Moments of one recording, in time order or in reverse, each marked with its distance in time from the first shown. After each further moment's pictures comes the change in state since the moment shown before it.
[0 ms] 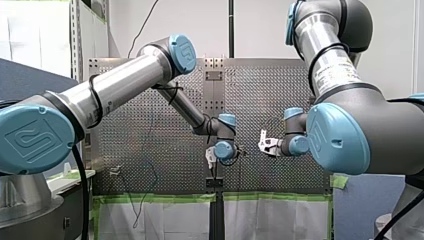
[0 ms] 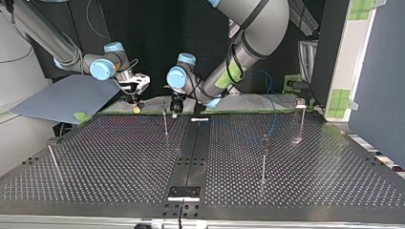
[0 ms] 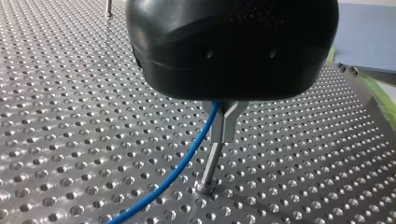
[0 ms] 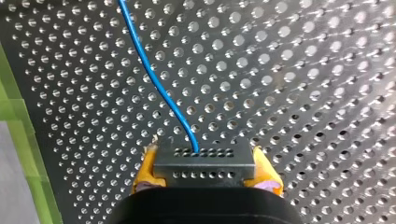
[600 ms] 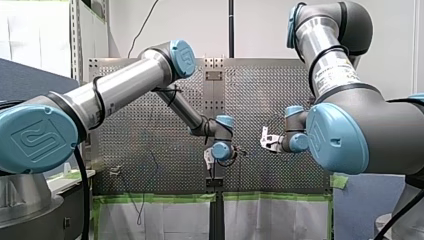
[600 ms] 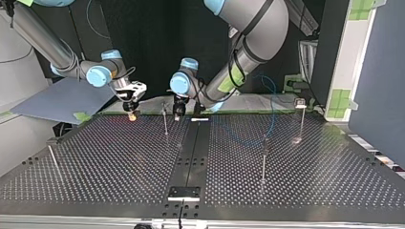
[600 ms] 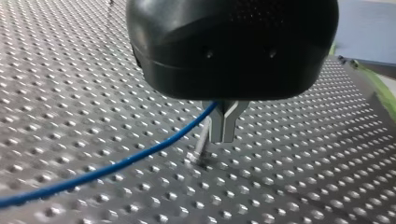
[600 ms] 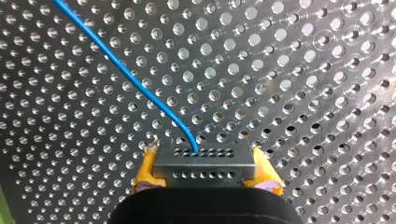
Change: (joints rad) left arm 0.029 -0.032 0.041 -0.025 0.034 -0.009; right arm -0.015 0.019 -0.083 0.014 -0.001 0.007
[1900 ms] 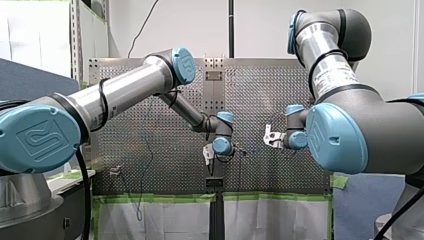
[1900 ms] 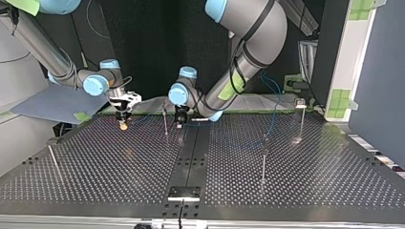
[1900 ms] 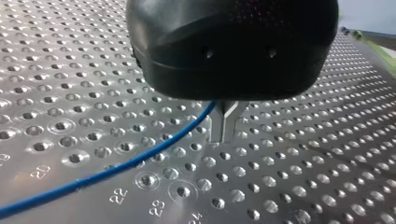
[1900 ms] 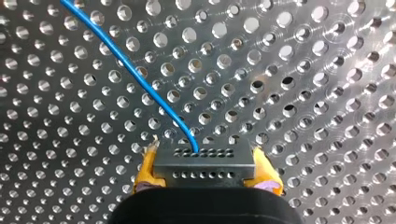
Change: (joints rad) left arm 0.025 -0.040 0.141 -0.141 -0.031 0.018; right arm -0.013 0.044 -0.119 0.030 0.095 -0.017
